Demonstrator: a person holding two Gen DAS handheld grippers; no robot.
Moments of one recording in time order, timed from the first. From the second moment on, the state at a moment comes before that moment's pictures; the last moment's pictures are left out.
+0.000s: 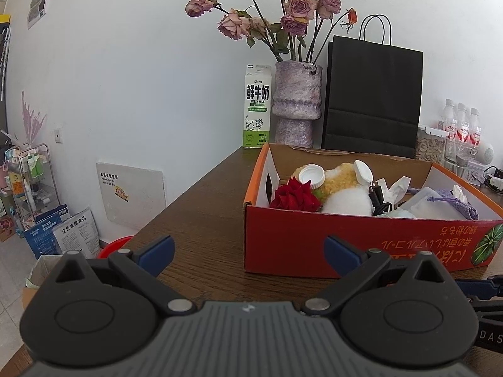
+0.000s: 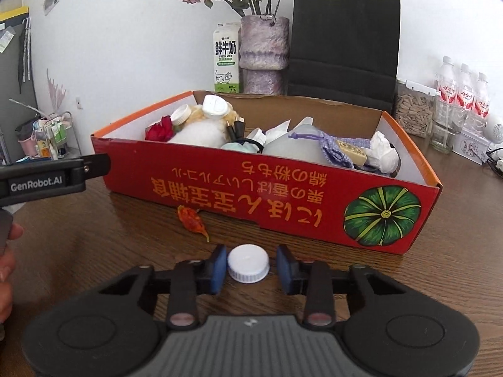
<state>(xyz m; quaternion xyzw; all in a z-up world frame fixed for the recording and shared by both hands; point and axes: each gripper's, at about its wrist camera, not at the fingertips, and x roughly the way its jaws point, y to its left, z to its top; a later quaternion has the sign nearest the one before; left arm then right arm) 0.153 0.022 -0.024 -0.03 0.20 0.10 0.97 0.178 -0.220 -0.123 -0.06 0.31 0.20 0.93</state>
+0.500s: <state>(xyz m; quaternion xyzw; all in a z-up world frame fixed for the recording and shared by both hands) 0.160 0.018 -0.027 -0.02 0.22 0.10 0.97 0.179 -0.239 -0.118 -0.03 0.29 0.17 0.94</state>
